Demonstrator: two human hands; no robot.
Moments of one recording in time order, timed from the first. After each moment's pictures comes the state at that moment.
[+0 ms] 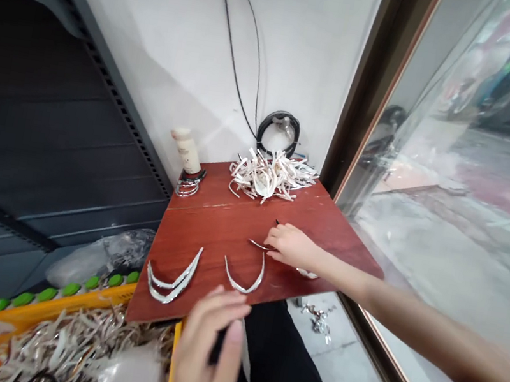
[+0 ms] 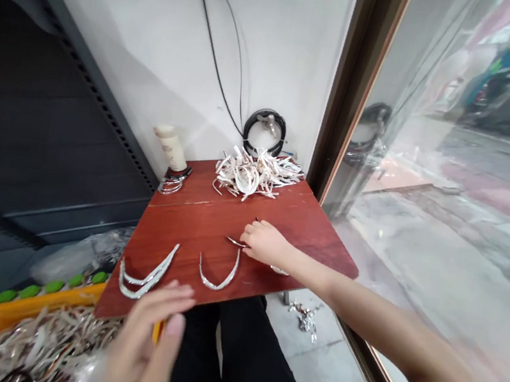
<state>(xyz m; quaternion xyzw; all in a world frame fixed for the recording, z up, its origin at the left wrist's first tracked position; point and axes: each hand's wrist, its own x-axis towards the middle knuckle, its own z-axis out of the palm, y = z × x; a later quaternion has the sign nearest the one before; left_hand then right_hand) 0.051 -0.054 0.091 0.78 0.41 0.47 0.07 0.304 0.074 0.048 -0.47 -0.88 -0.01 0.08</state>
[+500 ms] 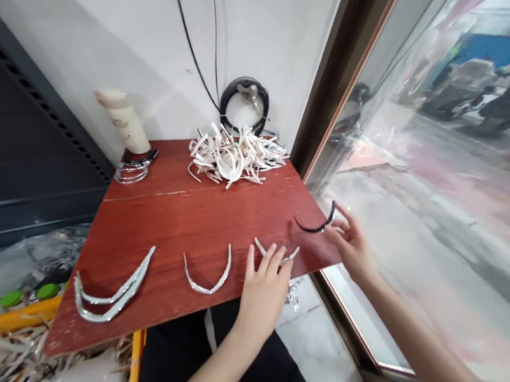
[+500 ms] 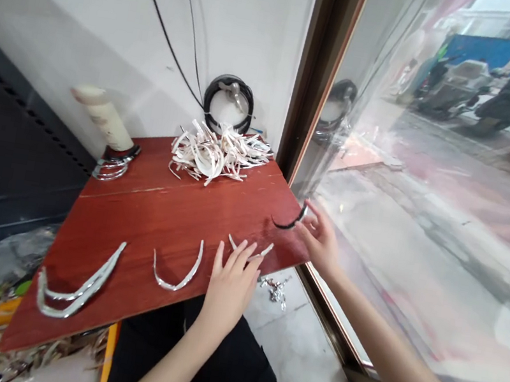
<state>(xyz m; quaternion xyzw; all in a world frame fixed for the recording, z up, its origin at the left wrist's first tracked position) 0.205 -0.002 0.006 0.91 0.32 0.26 0.04 0.424 -0.027 0.030 -0.64 -0.42 0.26 0.59</state>
